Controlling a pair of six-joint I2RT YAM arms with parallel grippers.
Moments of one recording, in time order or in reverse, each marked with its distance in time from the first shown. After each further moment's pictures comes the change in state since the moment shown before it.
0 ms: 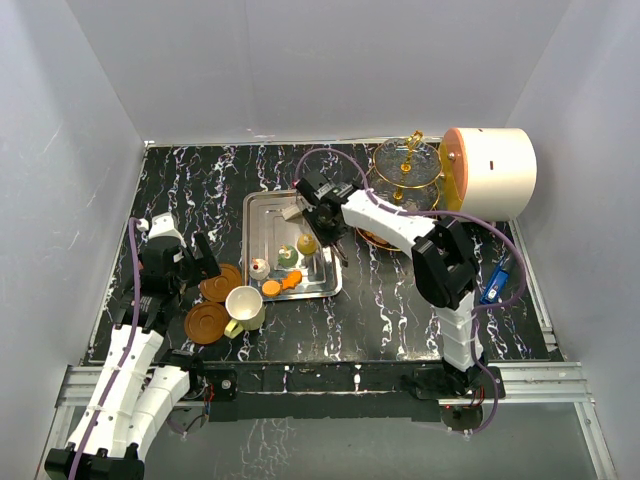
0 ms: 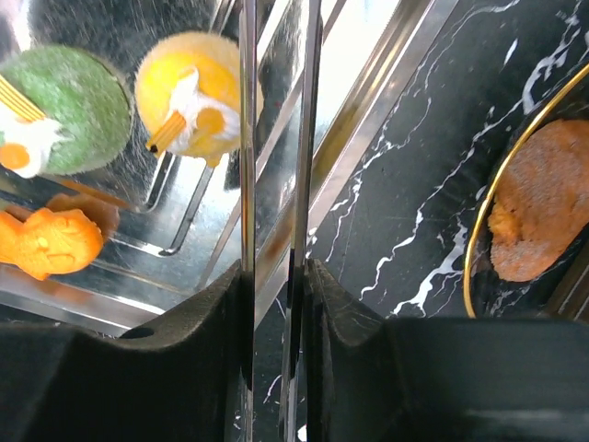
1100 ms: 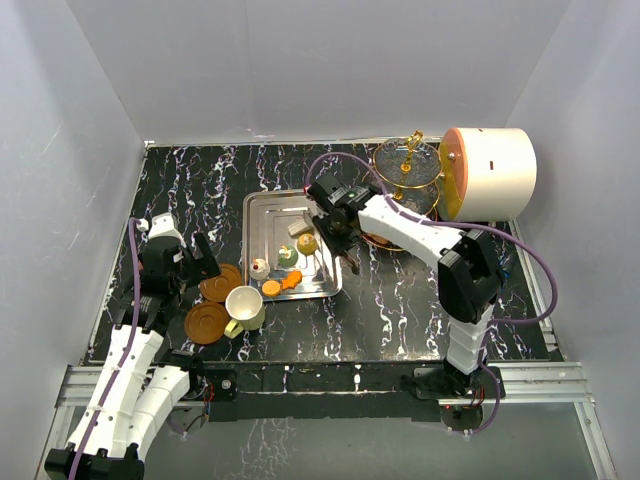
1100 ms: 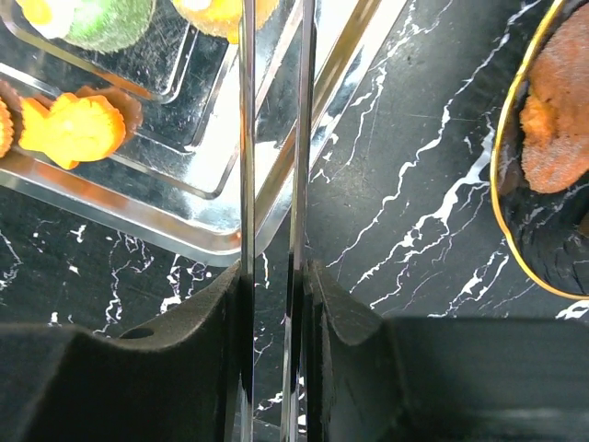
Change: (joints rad) left arm 0.000 -0.001 0.000 0.000 0.000 0.000; right arm 0.005 -0.168 -0.156 -0.066 -0.072 0.040
